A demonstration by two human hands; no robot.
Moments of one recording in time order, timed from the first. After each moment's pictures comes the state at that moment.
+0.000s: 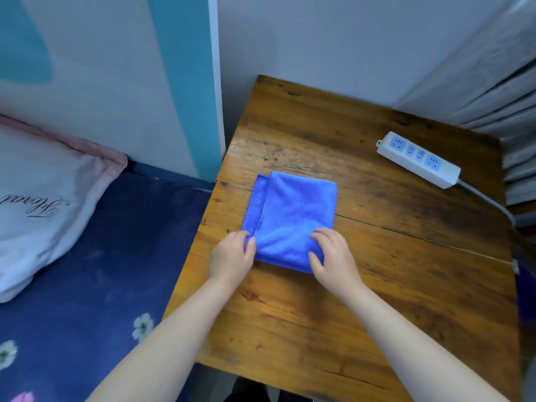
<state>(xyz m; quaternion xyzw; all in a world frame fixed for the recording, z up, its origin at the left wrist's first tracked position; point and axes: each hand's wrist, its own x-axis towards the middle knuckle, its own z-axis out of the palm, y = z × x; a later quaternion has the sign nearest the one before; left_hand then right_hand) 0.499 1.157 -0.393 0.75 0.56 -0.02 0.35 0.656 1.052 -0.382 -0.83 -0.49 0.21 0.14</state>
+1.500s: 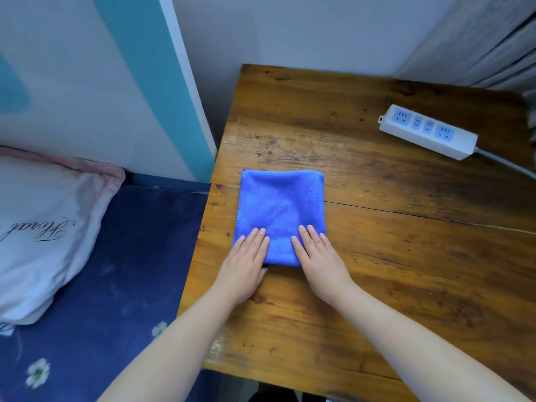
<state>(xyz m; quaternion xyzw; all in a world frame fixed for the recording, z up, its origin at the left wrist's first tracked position) 0.490 1.156 -0.434 0.96 0.23 -0.12 0.07 0.641 1.055 -0.424 -0.74 -0.66 0.10 -0.06</state>
